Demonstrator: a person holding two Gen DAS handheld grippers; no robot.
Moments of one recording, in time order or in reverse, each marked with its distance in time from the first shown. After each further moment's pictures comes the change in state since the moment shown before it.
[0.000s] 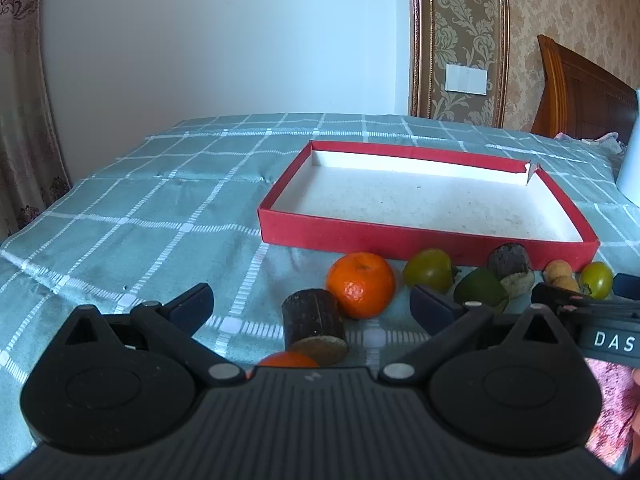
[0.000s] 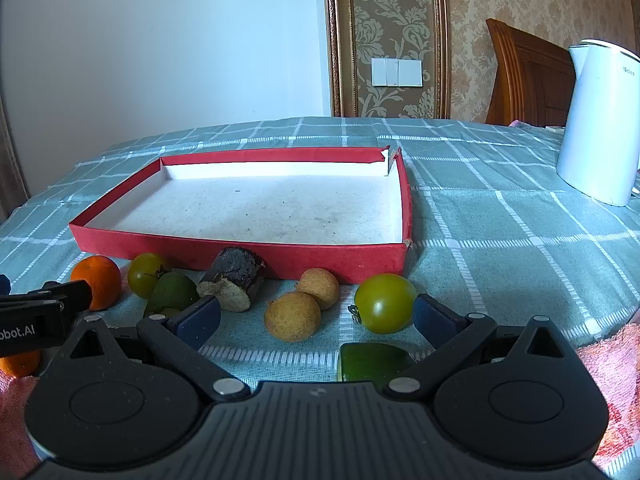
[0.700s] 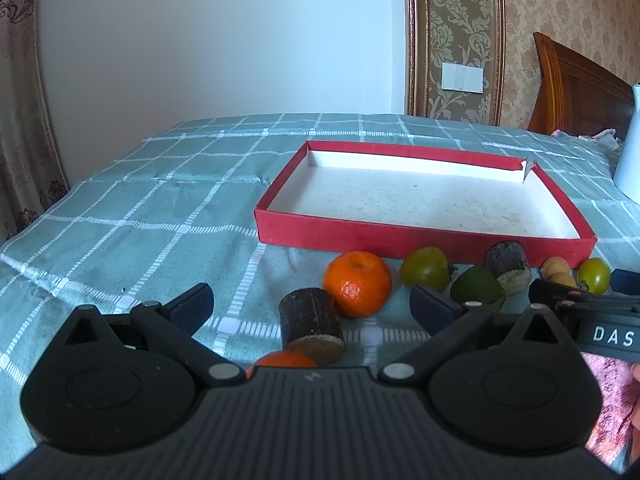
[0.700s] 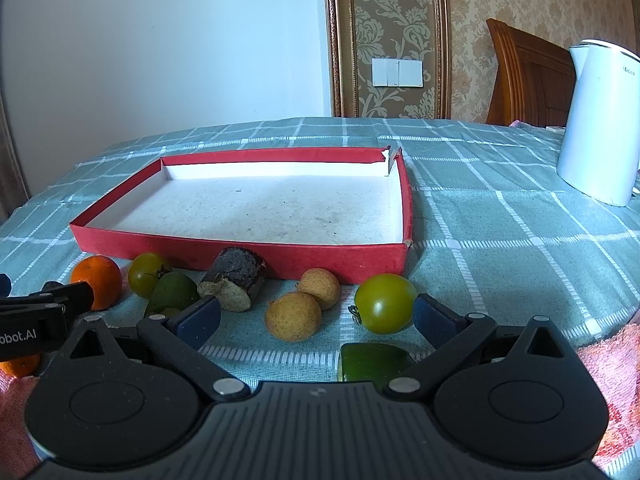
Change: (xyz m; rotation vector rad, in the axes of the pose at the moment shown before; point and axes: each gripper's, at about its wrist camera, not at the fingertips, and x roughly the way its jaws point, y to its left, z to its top) left arm 0.001 -0.002 -0.001 0.008 0.000 -0.004; right arm -0.001 0.000 0.001 0.004 -0.001 0.004
